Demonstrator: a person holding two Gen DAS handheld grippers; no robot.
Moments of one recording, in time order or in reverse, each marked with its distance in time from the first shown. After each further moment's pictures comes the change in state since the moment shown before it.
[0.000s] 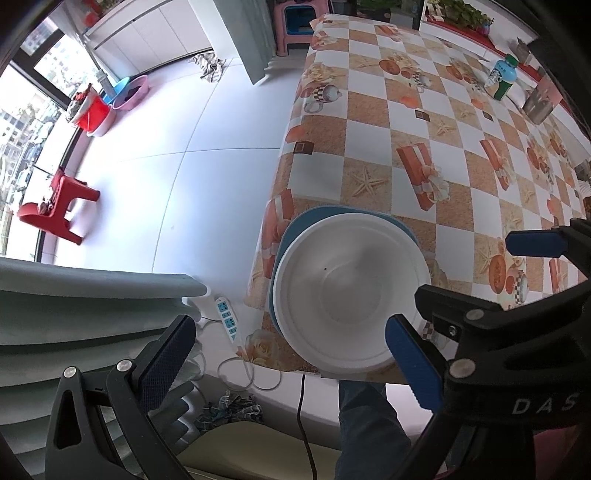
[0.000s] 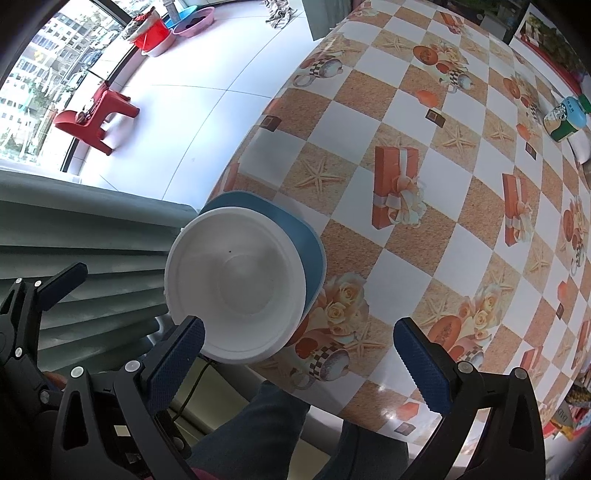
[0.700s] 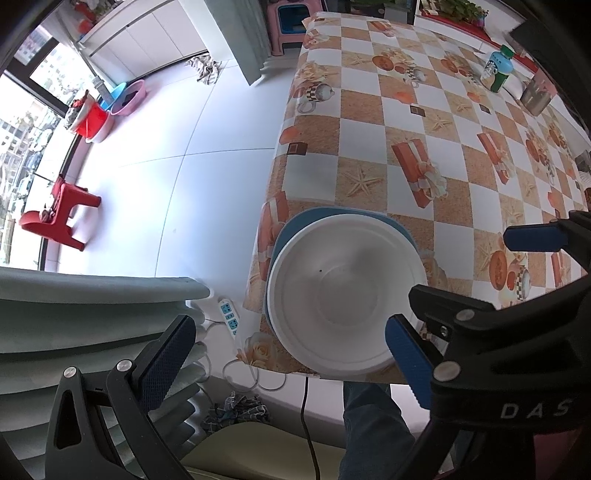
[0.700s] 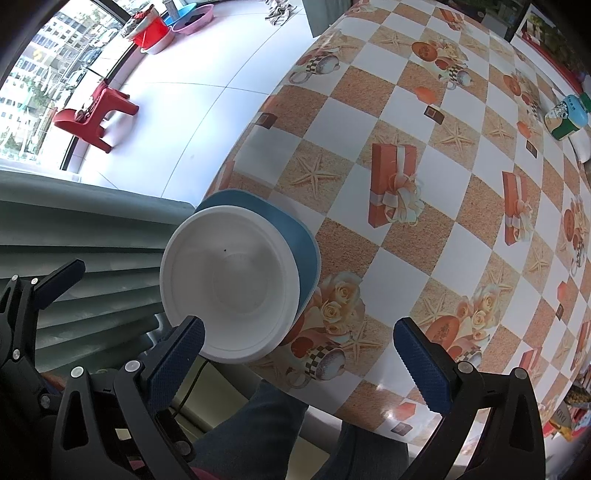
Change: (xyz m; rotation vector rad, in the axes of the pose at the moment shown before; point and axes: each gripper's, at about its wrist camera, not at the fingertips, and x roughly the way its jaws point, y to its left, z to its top) left arm 0.001 -0.007 0.003 0.035 0.001 0.013; right arm 0.001 -0.004 0.001 -0.006 0.009 0.001
